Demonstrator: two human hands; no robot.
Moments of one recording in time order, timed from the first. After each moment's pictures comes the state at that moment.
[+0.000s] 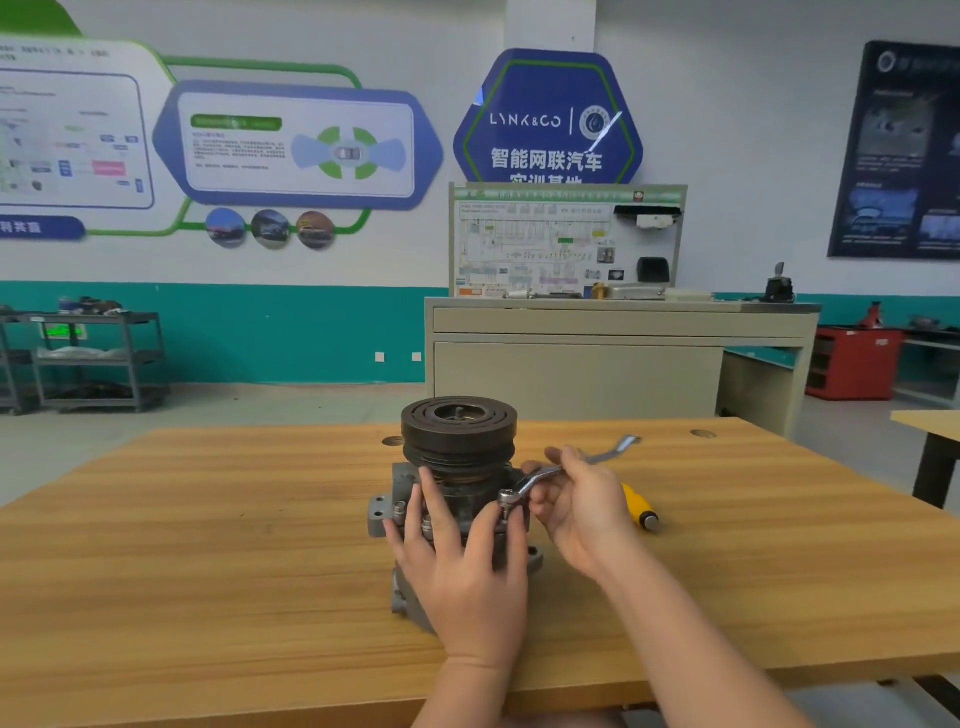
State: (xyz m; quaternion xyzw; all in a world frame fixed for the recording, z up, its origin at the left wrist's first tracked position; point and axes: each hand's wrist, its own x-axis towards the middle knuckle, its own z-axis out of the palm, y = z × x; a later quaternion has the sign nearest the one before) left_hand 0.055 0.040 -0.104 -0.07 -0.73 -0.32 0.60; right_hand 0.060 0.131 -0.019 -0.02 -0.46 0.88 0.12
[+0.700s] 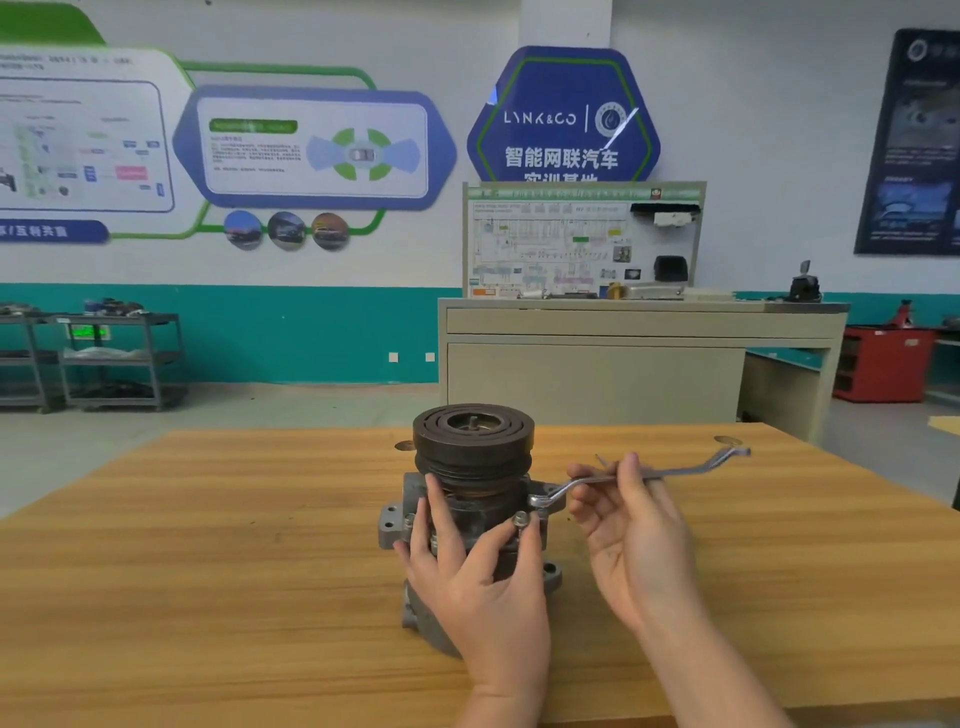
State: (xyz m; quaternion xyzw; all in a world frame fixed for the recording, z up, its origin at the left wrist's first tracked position) left_hand 0.061 0.049 -0.093 -0.03 -0.68 -0.47 0.57; right_hand 0.073 0.141 -0.031 0.10 -0.37 0.90 0.20
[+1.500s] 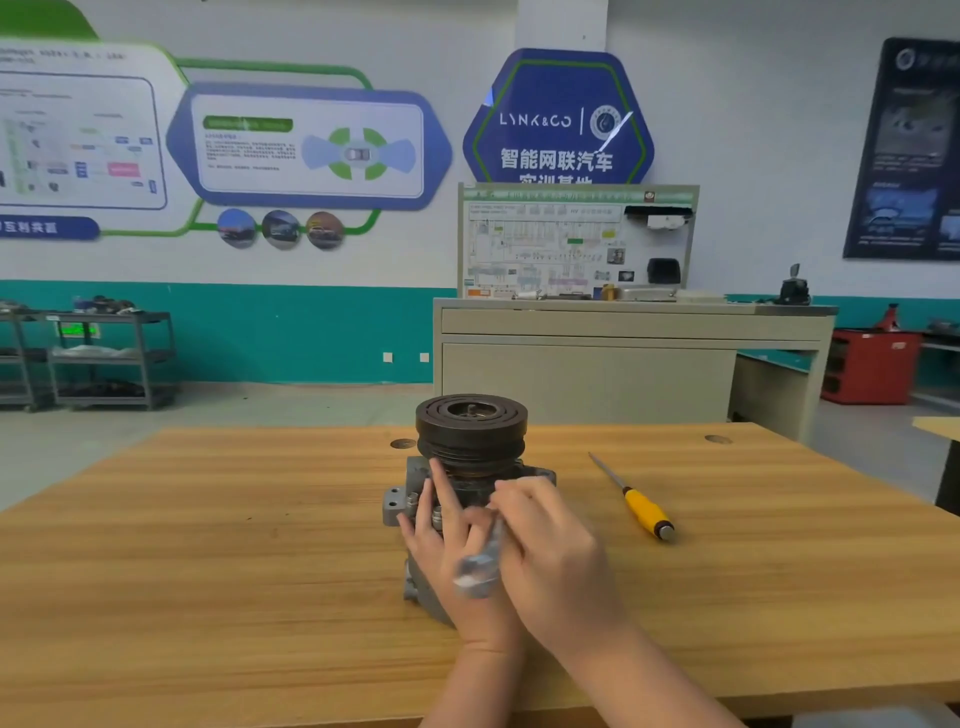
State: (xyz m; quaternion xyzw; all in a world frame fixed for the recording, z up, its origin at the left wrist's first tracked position) left_hand 0.030 0.039 -0.096 0.00 -0.73 -0.34 0.59; right_hand 0.081 0.101 -0.050 0.28 -0.73 0.21 0.59
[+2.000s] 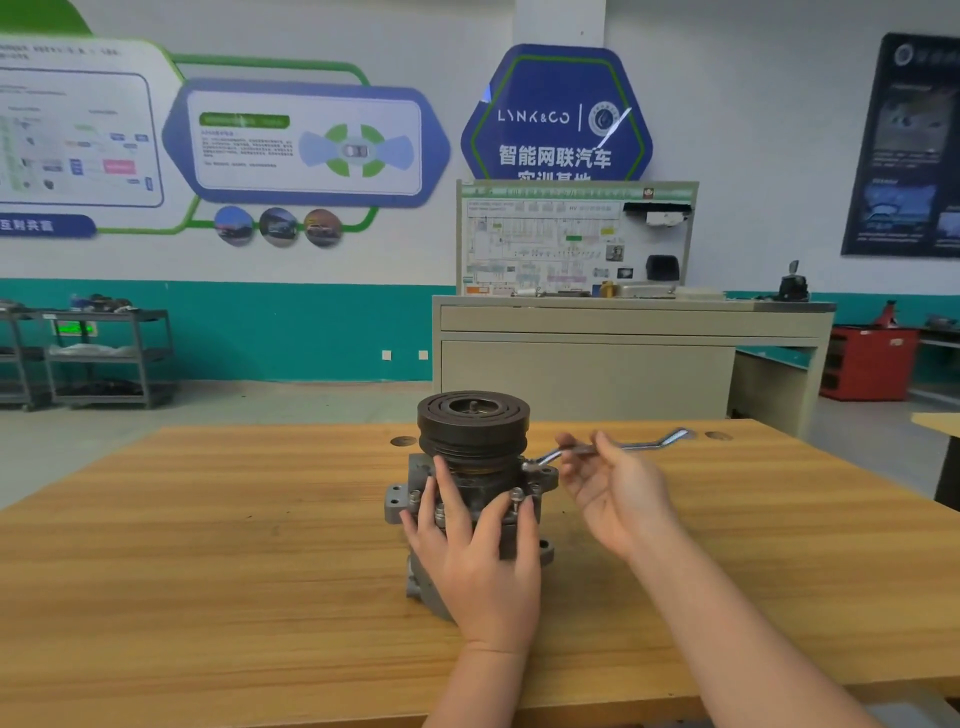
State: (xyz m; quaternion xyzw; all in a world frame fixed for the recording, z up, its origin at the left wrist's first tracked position) left_hand 0.038 0.043 -0.099 -0.07 -0.71 -0.38 0.59; right_hand 0.045 0.149 -0.008 0.02 -0.35 0.93 0.09
